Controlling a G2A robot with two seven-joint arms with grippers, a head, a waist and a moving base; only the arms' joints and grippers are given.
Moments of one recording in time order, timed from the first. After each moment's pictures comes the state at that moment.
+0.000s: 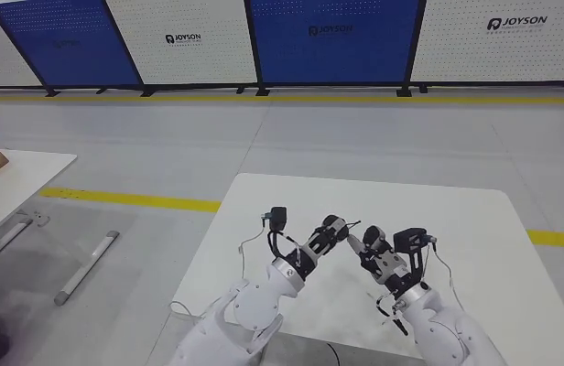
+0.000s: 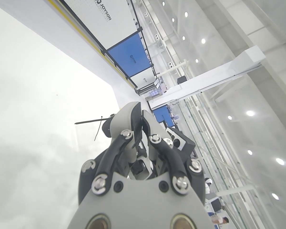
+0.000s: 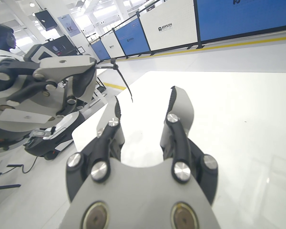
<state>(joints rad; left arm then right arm) 1.48 -1.25 -1.07 -1.94 0.02 0.12 -0.06 -1.49 -1.32 1.19 -1.78 -0.88 -0.25 0.24</state>
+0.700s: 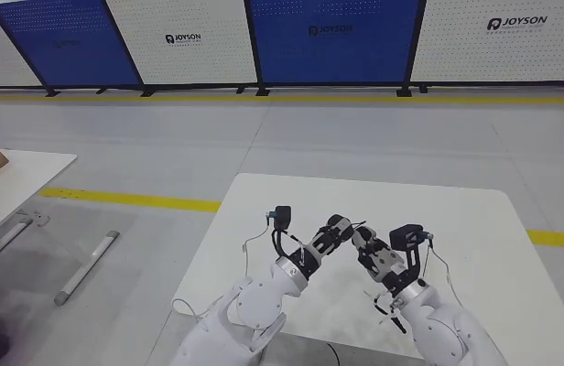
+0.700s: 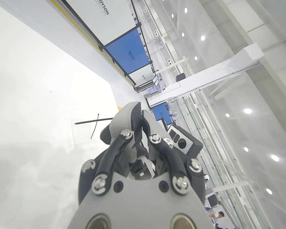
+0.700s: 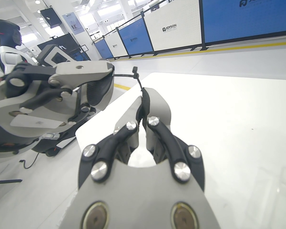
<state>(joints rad) 1.46 -1.25 -1.06 -1.94 0.01 0.12 -0.07 -1.47 -1.31 1.18 -1.80 -0.87 -0.25 0.26</state>
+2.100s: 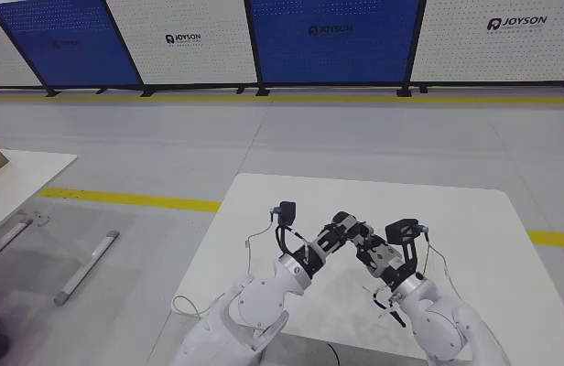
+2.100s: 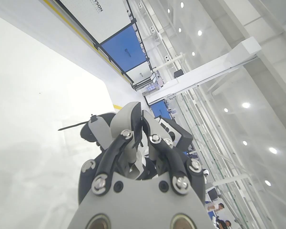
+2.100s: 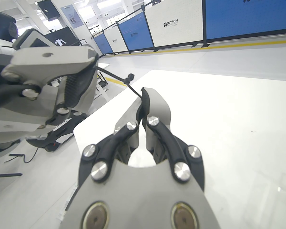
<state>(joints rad) 1.44 -1.26 -1.05 -1.96 0.03 0.13 -0.09 -1.42 -1.30 1.16 -1.76 -0.86 -0.24 0.30</state>
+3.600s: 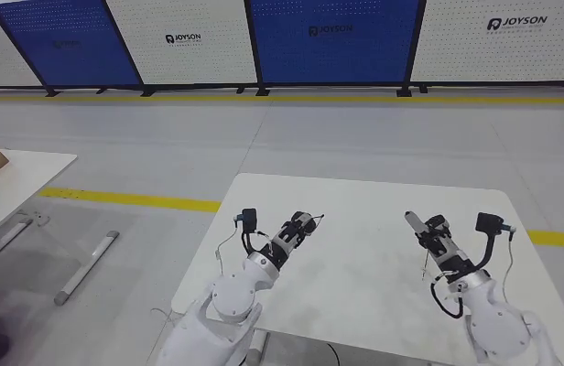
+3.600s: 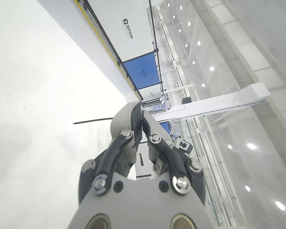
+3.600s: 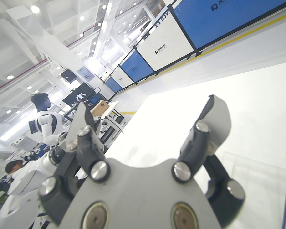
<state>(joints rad) 1.55 -1.25 -1.23 -1.91 -0.10 0.17 -0.07 -1.46 -1.27 1.43 -1.74 -0.44 -0.25 0.31</state>
